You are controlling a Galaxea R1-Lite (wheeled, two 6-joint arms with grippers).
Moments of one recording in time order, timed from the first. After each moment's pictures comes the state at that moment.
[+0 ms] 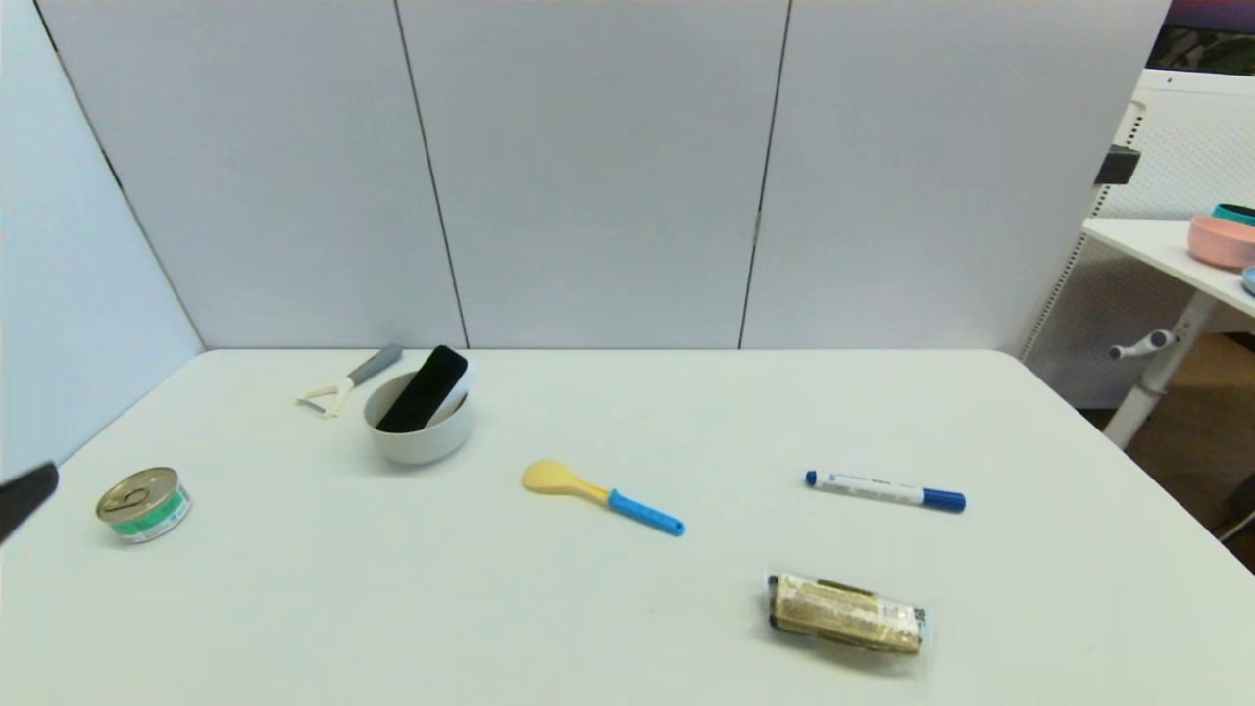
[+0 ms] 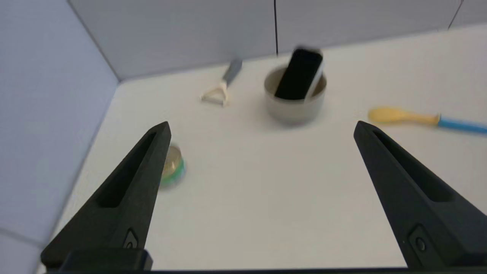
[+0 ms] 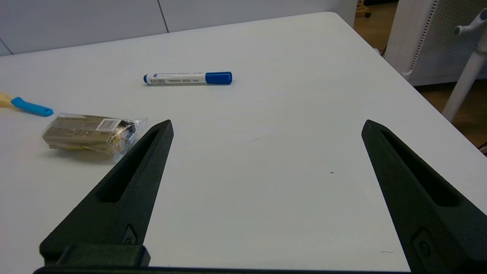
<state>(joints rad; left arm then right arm) -0.07 0.61 -0.60 0.12 0.01 0.16 0.00 0.00 0.00 -0.01 -0.05 0.11</state>
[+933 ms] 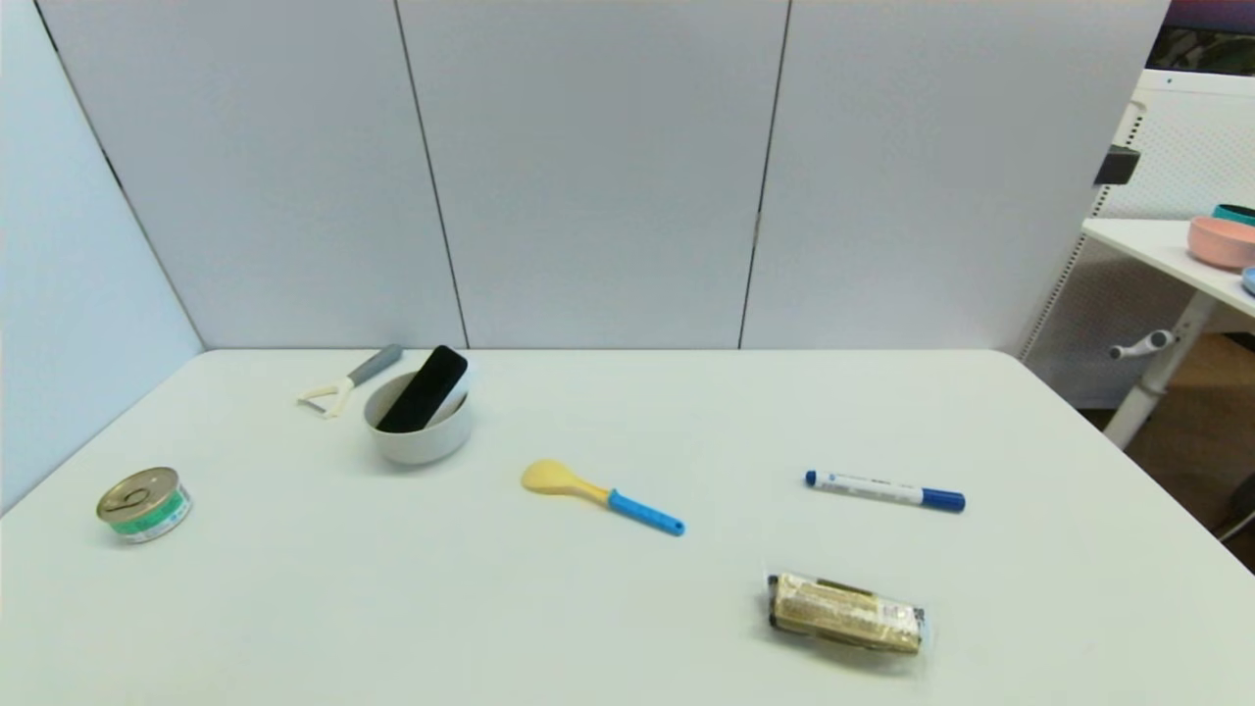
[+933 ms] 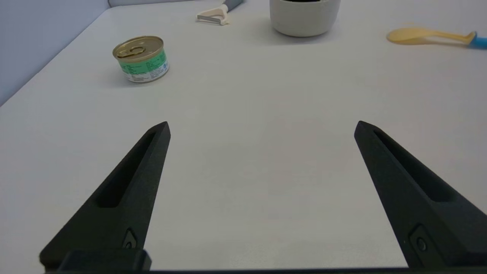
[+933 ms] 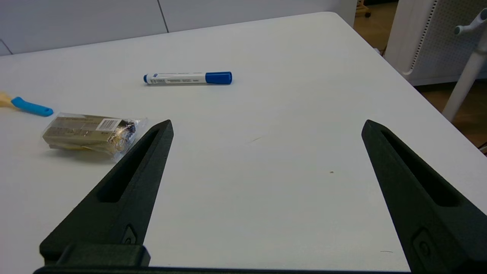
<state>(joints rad) -0.01 0.01 -0.04 0.08 0.00 0.08 0.00 0.00 0.00 -0.01 -0.05 0.11</state>
